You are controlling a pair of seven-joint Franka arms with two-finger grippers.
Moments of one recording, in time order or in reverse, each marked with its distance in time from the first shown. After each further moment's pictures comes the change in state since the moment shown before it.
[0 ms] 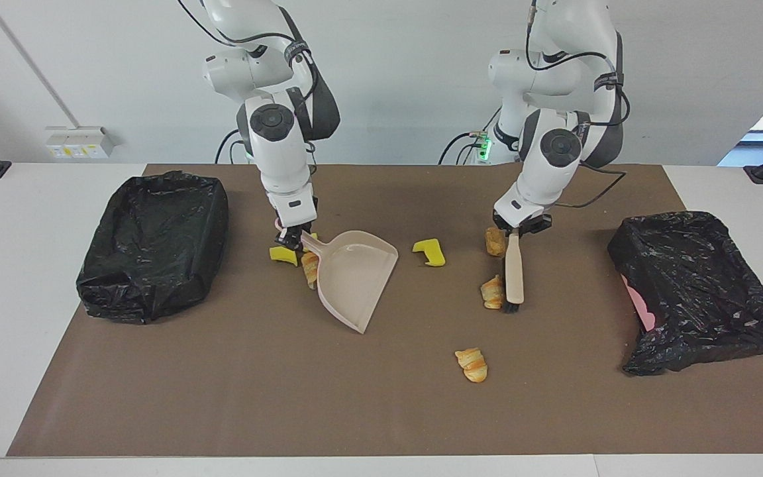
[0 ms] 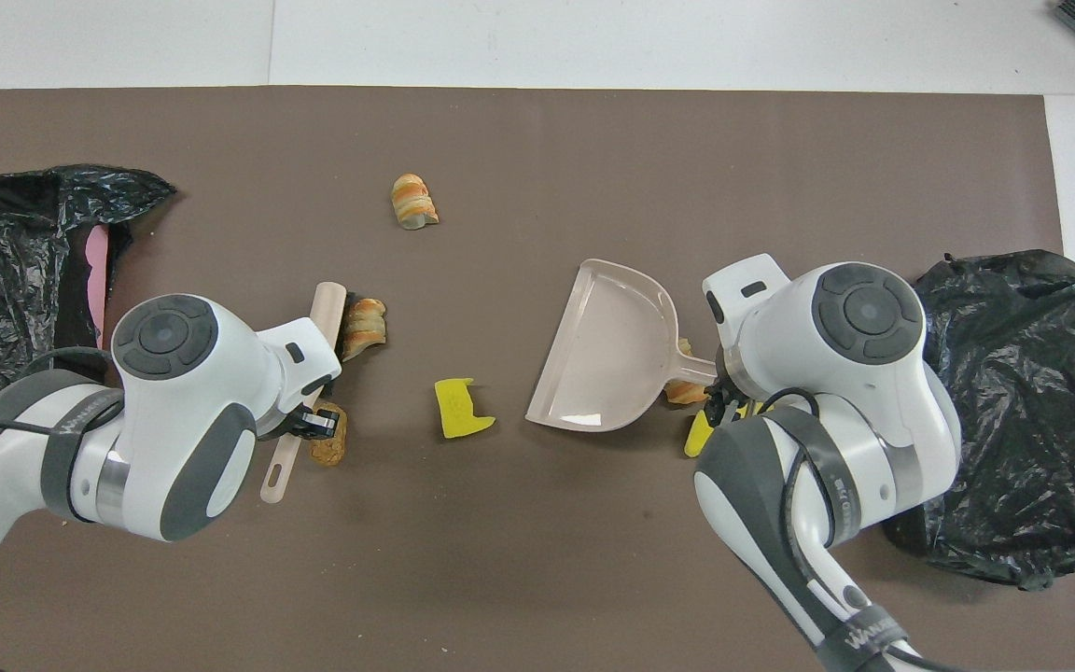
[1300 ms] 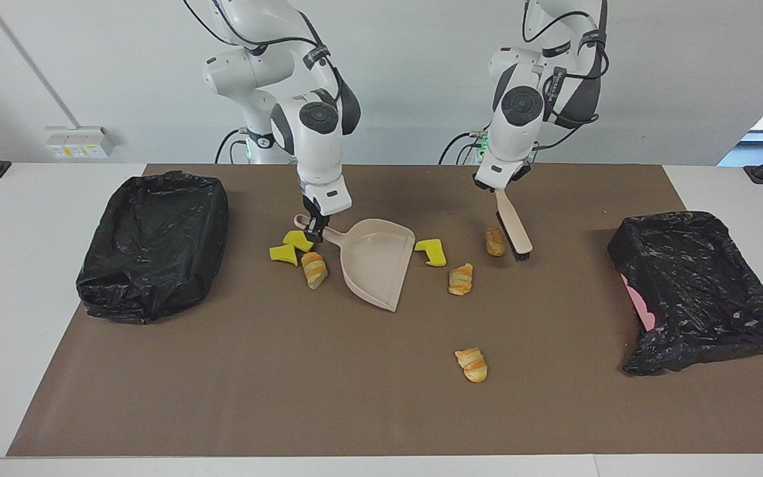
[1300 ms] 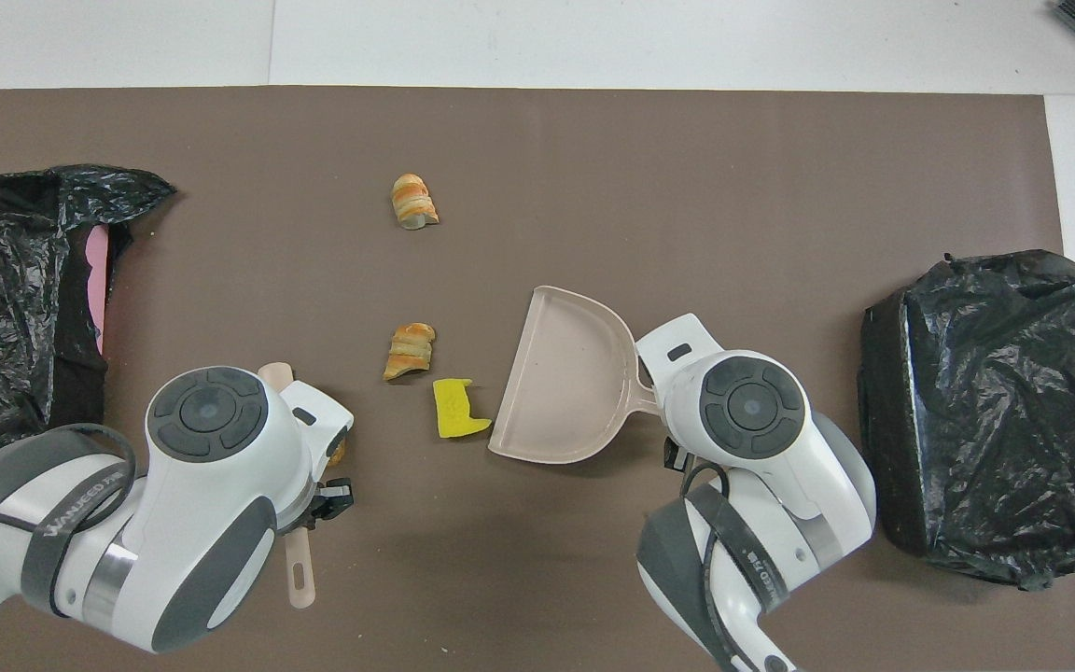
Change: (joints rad) left arm -0.125 -0.207 0.008 -0.081 0.000 -0.300 -0.577; right arm 0.118 -0.019 0.006 -0.109 -0.128 0.125 0.144
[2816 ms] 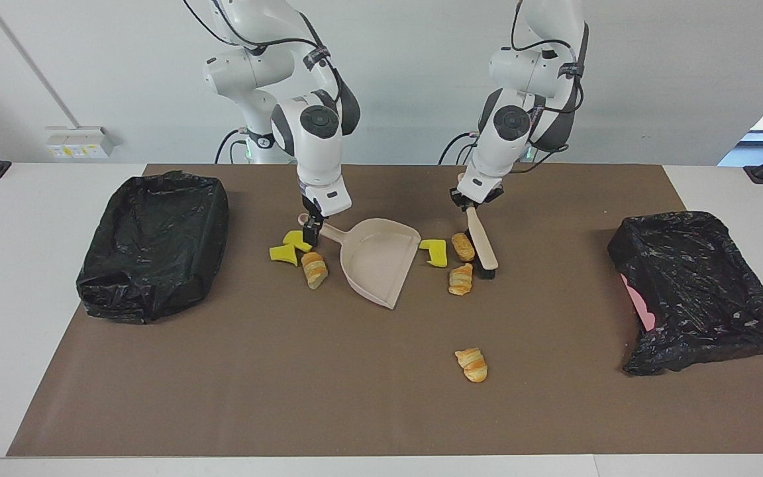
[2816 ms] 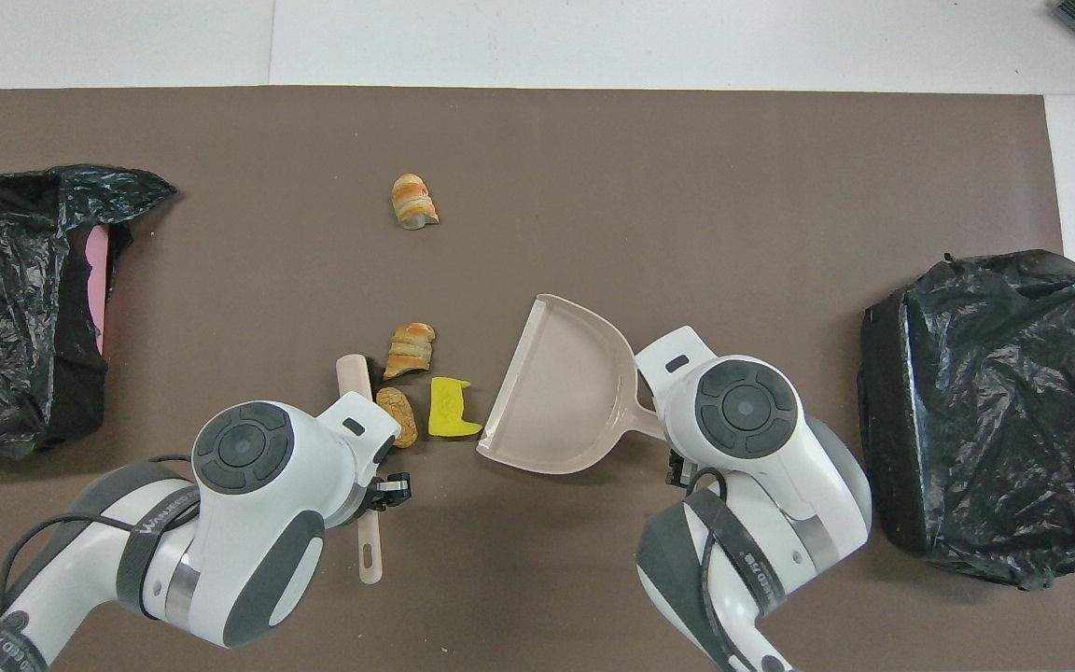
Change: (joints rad) left arm -0.035 0.079 -0.019 -0.111 -0.164 0.365 0.135; right arm -0.001 0.007 0.002 -0.024 0.012 -0.031 -0.051
